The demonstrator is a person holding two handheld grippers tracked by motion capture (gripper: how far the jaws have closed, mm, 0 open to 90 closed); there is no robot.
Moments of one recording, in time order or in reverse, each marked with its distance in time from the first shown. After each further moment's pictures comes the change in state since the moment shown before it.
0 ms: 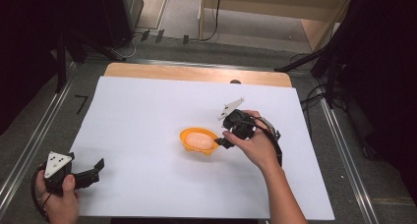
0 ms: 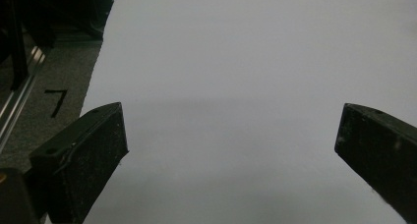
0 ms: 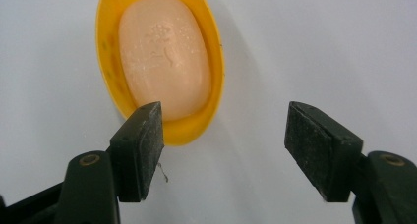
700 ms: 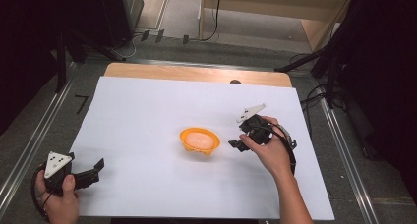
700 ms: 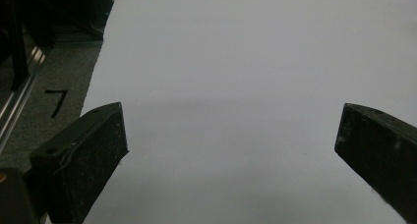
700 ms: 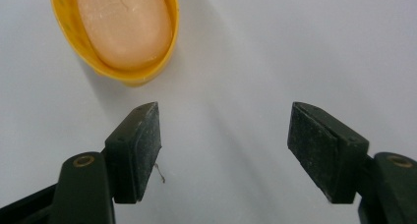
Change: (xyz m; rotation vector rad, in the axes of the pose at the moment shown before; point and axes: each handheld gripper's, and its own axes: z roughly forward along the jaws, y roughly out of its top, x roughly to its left) left arm 0.000 0.000 0.000 -0.001 0.001 -0.002; right arm -0.014 -0.047 -0.013 -0.041 -0.041 0.124
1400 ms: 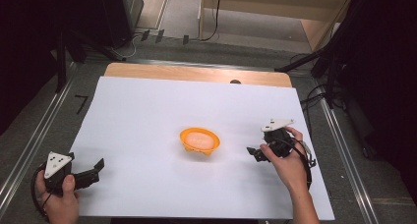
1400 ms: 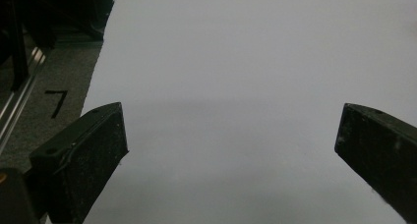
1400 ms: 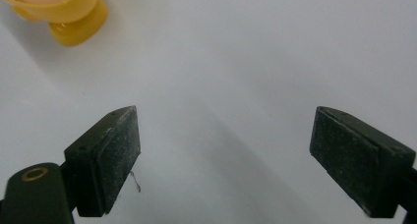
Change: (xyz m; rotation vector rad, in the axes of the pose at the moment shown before) left arm 0.000 0.000 0.000 -0.004 0.000 0.000; right arm -0.010 -0.066 -0.019 -0.082 -0.153 0.155
